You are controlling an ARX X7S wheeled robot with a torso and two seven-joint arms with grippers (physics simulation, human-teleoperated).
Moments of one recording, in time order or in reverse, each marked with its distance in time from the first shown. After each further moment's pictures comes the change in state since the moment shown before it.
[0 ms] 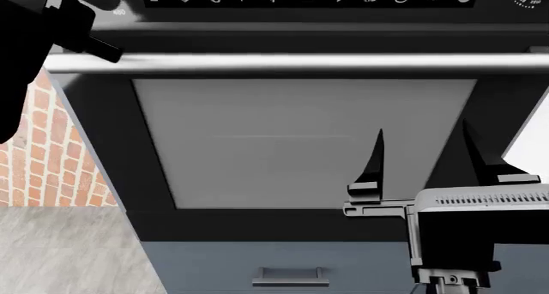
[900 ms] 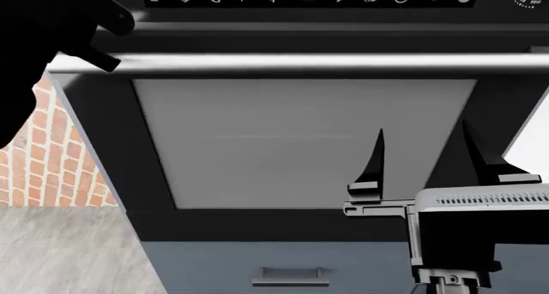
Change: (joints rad) left arm -0.026 -0.021 0.116 0.031 0.173 0.004 0.060; right arm 0.004 0.006 -0.005 -0.004 0.003 0.008 0.007
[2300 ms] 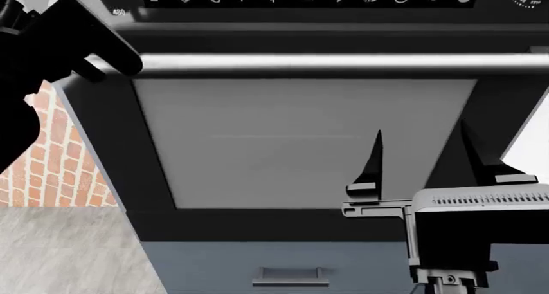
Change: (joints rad) left arm -0.024 -0.049 0.210 0.009 0.356 0.081 0.100; right arm -0.002 0.009 -0.008 0.006 0.008 0.000 0.014
